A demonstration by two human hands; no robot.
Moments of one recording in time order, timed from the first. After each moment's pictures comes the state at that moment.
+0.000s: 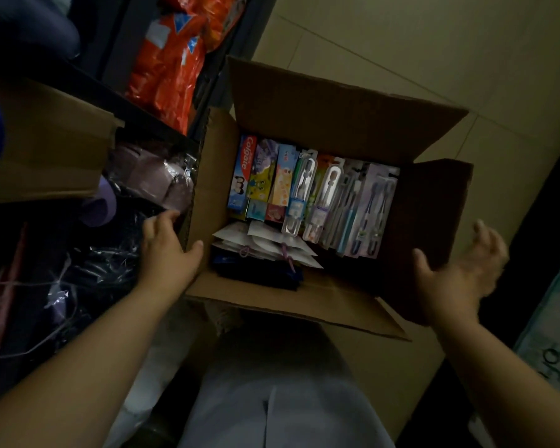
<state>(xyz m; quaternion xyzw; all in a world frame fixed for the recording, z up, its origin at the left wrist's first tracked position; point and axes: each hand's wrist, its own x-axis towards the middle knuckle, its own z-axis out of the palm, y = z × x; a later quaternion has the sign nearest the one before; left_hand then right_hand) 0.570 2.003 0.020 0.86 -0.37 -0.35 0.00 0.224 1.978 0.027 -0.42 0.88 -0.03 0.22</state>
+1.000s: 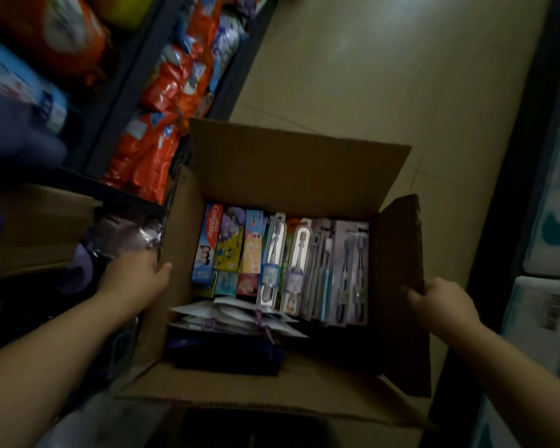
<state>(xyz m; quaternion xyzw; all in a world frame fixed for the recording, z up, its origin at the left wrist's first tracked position) 0.562 1.931 0.066 0.79 -0.52 -0.28 -0.16 0.151 1.924 0.080 -0.42 0.80 0.20 0.38</state>
